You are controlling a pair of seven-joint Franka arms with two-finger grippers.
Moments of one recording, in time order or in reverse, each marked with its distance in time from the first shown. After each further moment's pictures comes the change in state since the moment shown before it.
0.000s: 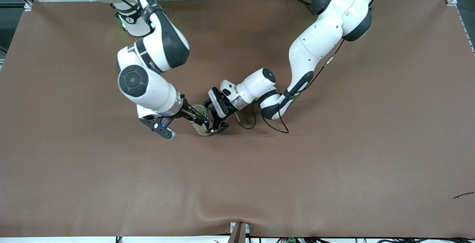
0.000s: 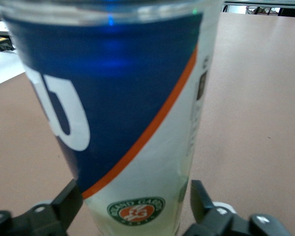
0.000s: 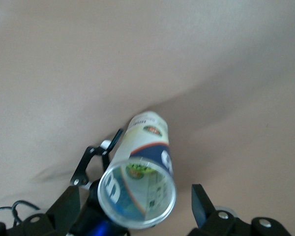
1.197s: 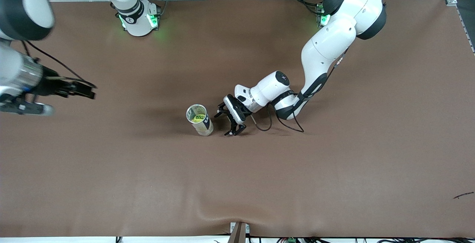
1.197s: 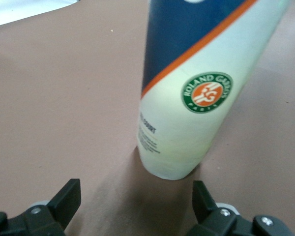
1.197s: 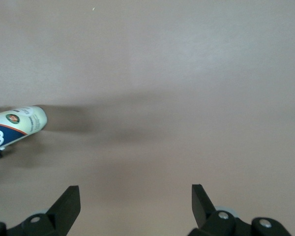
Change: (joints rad) left arm 0.119 -0.086 0.000 -0.213 0.000 -0.010 -0.098; right arm -0.451 -0.404 -0.011 -0.206 -0.128 -0.259 -0.876
